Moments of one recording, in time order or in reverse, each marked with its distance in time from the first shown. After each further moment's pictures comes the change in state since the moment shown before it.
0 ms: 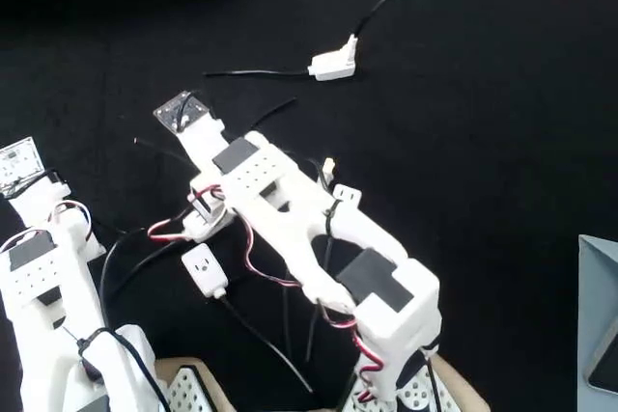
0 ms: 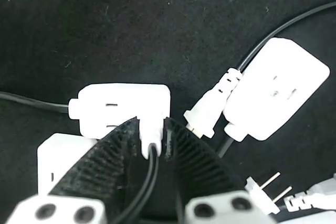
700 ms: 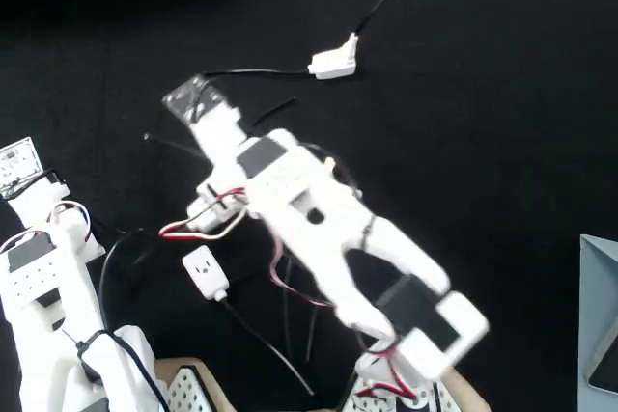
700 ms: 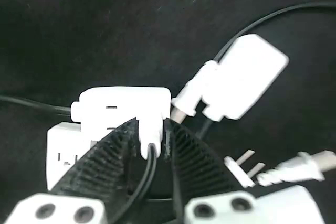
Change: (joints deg) left arm 0.0 0.0 0.0 0.0 0.0; right arm 2.6 -20.0 7.7 1.2 0.6
